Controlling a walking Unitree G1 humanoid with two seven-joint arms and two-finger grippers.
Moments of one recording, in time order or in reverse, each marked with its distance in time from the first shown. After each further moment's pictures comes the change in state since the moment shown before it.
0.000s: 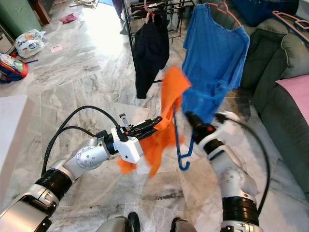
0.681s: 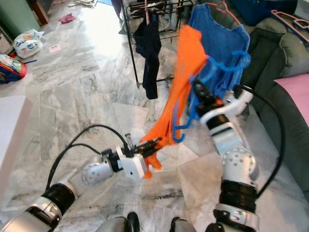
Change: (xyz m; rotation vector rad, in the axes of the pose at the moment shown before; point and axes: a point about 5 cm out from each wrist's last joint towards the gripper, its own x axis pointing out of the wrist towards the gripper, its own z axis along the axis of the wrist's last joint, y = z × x) left arm -0.013 -0.054 -0.008 -0.131 0.110 -0.102; right arm 0.021 0.065 0.037 0.118 -0.121 0.192
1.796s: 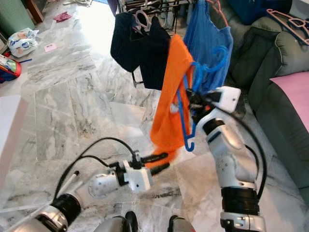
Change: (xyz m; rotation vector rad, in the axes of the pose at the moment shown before) left arm 0.004 -0.037 0.001 -0.169 0.026 -0.110; right arm -0.007 -0.012 -0.013 -0.583 0.120 -0.054
